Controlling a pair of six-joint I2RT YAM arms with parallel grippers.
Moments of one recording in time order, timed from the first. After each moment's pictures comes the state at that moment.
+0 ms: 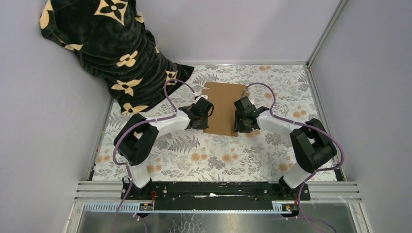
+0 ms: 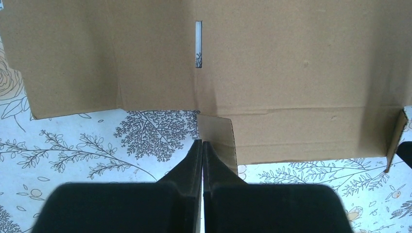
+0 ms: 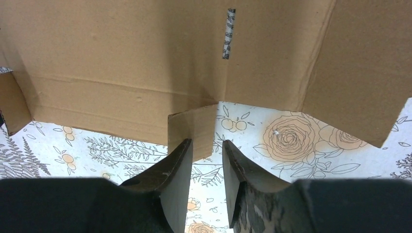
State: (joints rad) left arm -0.69 1.79 1.09 -0.31 -0.17 -0.57; right arm 0.56 1.63 0.94 -0.43 0.09 0.62
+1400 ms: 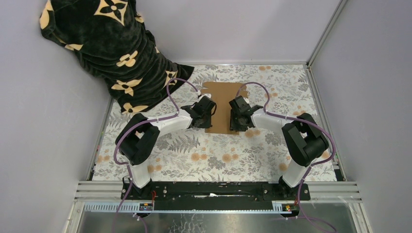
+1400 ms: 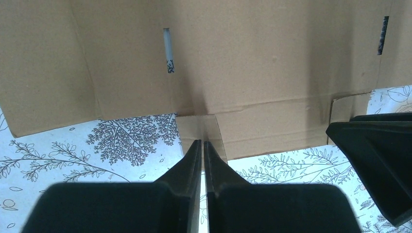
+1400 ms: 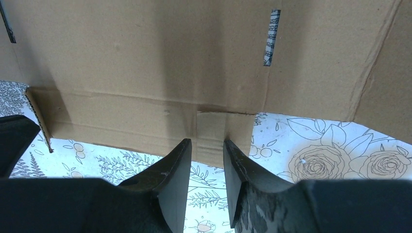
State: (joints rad) left arm -0.71 1.81 1.14 -0.31 -0.13 -0.59; right arm 0.59 1.74 1.00 -0.38 0.09 0.61
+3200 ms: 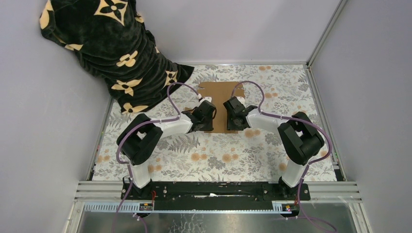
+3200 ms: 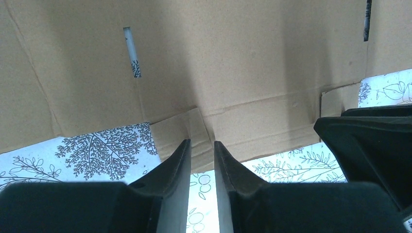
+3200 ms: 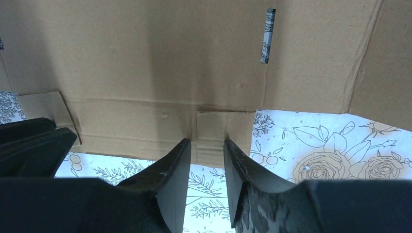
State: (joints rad) left arm -0.72 1.83 1.06 -0.17 -0.11 -0.62; right arm 0.64 1.77 1.04 -0.39 0.18 0.60
